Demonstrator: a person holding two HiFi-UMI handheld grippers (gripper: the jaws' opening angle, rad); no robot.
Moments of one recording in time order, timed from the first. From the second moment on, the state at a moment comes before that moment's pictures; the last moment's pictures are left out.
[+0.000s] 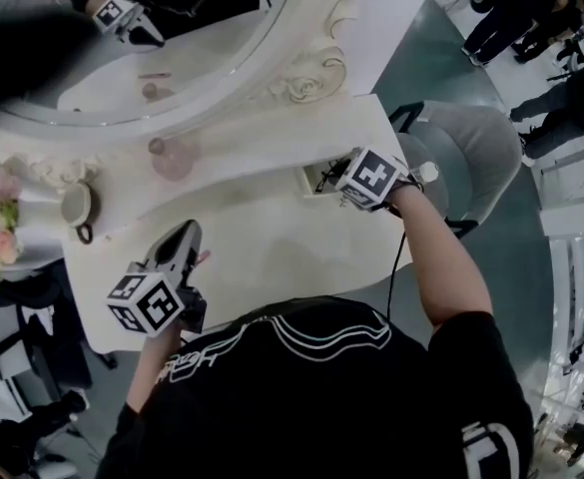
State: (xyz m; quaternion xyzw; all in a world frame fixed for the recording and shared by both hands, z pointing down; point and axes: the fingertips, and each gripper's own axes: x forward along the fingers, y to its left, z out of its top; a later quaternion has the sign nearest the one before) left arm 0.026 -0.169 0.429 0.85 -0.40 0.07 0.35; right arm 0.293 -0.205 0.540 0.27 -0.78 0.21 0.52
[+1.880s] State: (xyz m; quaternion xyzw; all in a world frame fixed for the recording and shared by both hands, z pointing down) left arm -0.202 -0.041 0.426 0.73 -0.59 -0.02 0.35; right arm -0.040 -0.103 0.542 -0.04 -0.86 0.02 0.51
